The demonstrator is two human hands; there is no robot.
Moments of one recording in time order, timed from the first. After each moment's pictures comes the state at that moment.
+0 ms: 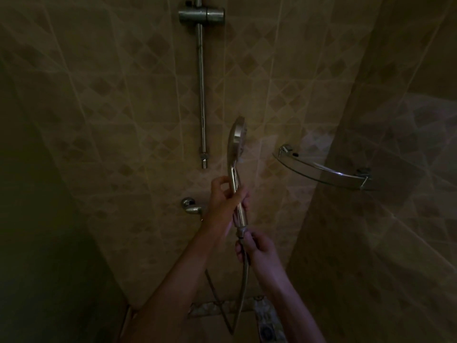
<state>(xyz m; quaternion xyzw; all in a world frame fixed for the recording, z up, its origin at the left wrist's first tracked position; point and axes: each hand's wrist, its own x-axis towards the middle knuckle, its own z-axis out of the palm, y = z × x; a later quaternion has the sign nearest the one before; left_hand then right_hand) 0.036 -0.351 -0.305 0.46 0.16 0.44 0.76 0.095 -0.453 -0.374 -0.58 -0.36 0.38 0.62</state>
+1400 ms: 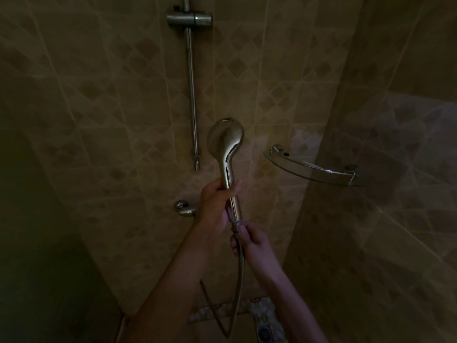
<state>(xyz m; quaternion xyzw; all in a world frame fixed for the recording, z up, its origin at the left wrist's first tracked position) 0.043 -0.340 -0.302 0.47 0.21 0.44 0.74 0.087 -0.460 -0.347 -0.57 -0.36 0.38 0.63</state>
